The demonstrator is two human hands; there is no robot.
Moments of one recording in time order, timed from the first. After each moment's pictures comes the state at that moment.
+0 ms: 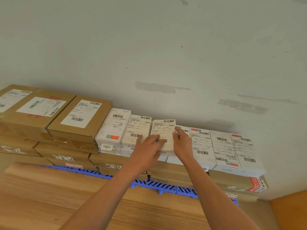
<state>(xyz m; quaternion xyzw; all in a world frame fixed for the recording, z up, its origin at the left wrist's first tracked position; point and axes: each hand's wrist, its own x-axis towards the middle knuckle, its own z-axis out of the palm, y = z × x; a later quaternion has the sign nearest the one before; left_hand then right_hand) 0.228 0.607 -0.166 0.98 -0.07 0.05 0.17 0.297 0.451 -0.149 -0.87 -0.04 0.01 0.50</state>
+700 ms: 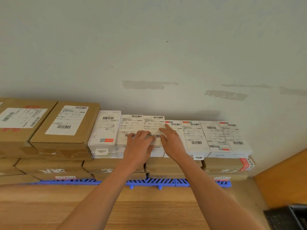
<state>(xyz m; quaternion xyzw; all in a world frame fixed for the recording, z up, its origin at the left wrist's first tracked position) 0.241 0.632 -0.175 0.98 -0.09 0.09 0.12 0.285 0.463 -0.167 -0.93 -0.13 0.02 0.33</state>
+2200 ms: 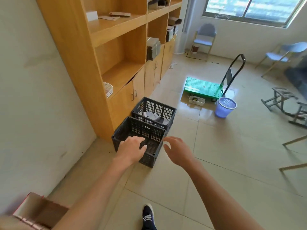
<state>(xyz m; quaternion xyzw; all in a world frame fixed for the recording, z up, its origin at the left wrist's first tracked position) -0.107 -0.253 -0.193 0.81 -0.56 -0.14 0.12 -0.296 -0.345 -0.172 -0.87 0.44 -0.05 0.23</state>
